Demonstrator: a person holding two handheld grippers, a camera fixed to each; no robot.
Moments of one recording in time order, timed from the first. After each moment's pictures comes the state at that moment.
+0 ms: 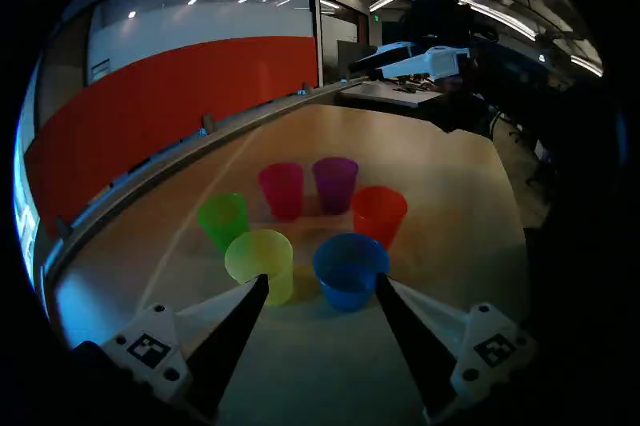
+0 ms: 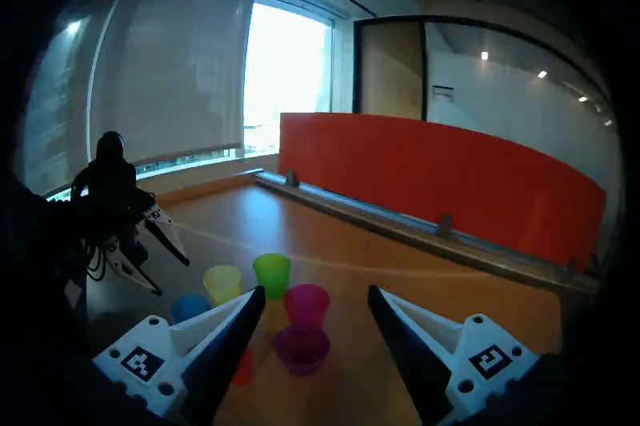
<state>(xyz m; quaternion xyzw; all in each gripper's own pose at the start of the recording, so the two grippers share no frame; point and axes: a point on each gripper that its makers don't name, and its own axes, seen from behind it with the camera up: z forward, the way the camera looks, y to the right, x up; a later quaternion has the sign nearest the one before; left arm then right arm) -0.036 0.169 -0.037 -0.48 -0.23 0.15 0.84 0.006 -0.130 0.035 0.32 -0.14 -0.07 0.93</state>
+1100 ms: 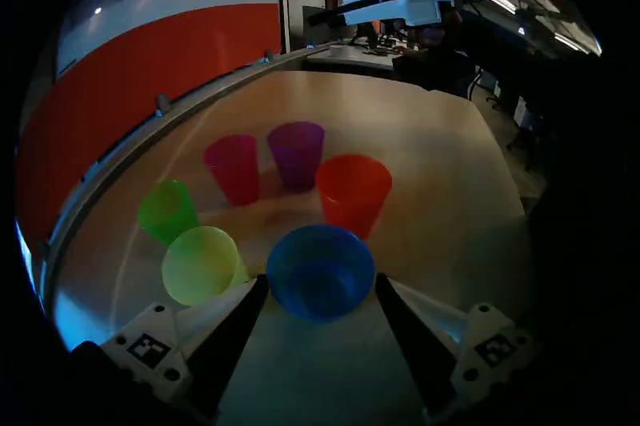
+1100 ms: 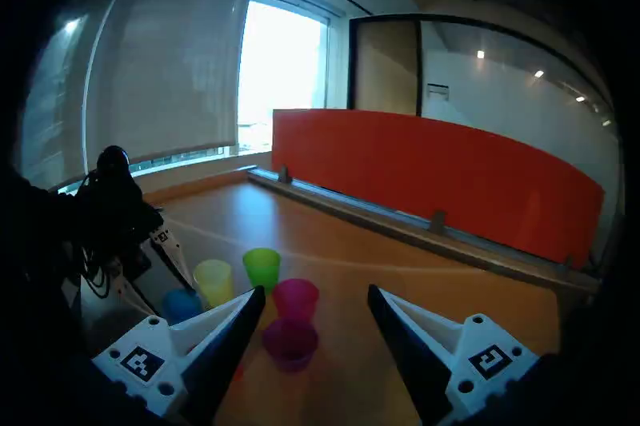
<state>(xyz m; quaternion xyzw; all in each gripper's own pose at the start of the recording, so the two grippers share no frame) -0.087 0.218 -0.044 -0.52 -0.28 0.20 0.78 -0.003 -0.118 0.042 0.31 -0.14 -0.08 0.94</state>
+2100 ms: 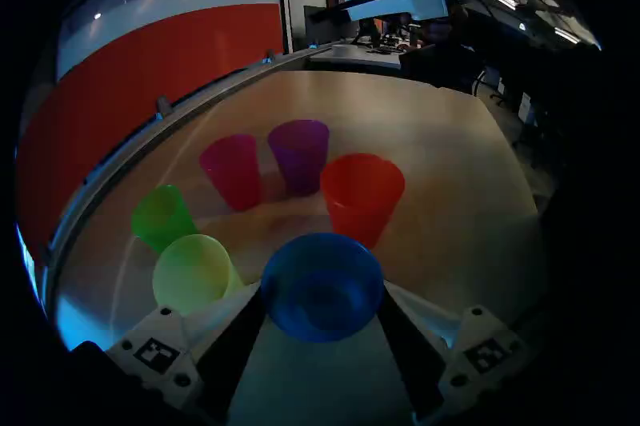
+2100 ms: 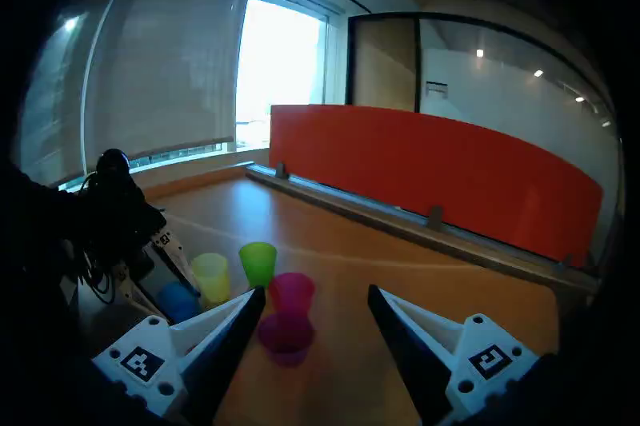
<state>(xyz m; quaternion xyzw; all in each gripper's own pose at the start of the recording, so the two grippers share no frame) -0.099 0.231 -0.033 -0.51 -0.27 0.21 0.79 -0.010 -0.111 0.042 0.31 -0.15 -0.08 0.94</state>
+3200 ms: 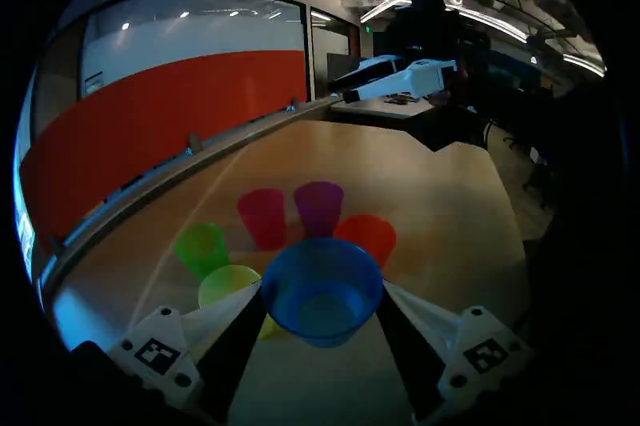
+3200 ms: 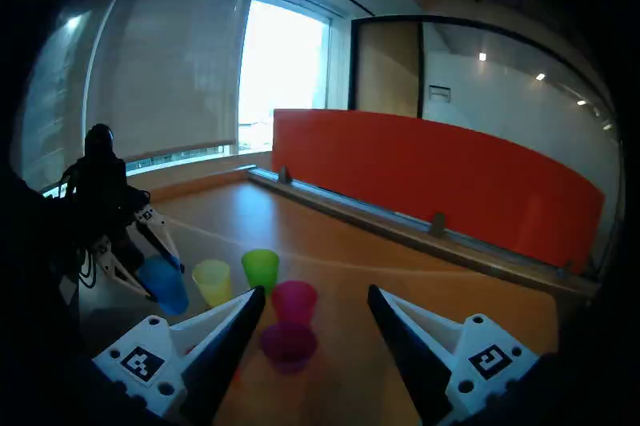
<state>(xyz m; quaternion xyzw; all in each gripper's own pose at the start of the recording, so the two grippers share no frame) -0.021 0.216 -0.033 -0.49 -0.19 0.14 0.84 0.000 -0.120 0.047 0.31 -0.14 -0.08 0.94</state>
